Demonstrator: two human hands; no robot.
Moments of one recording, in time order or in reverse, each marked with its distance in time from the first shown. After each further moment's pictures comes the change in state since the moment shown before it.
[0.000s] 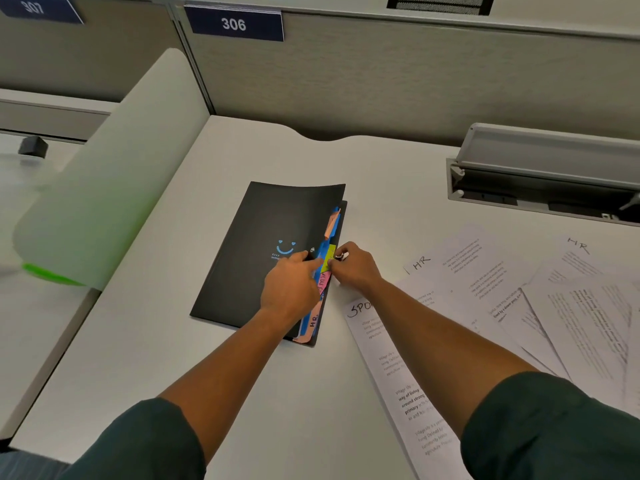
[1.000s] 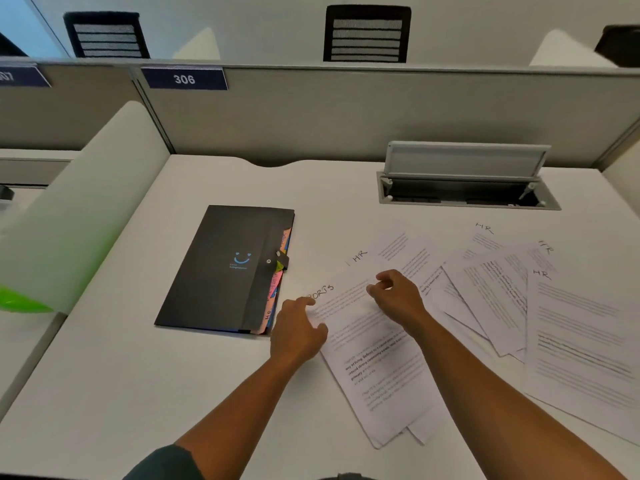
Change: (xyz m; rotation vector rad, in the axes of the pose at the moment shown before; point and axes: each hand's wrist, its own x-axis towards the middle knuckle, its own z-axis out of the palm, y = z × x) left_hand -0.086 0.082 0.060 -0.447 -0.111 -0.175; right_hand -0.145 0.103 -0.110 0.212 0.228 0.134
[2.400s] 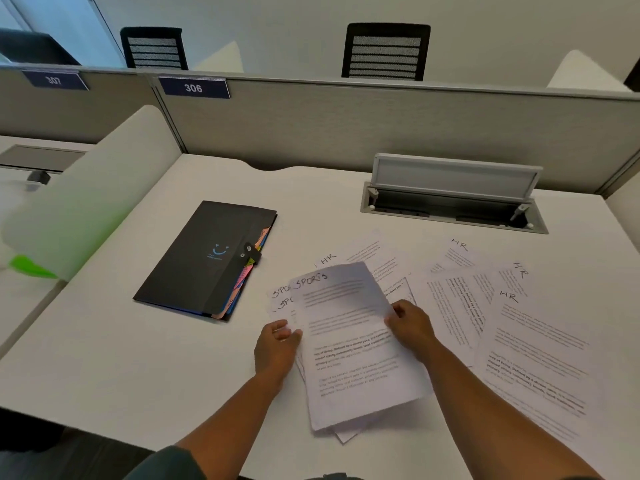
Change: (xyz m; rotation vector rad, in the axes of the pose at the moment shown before) left_hand -0.053 0.043 0.084 -0.640 0.235 -0.377; right_hand 0.014 0.106 -0.100 -0.057 -0.110 -0.025
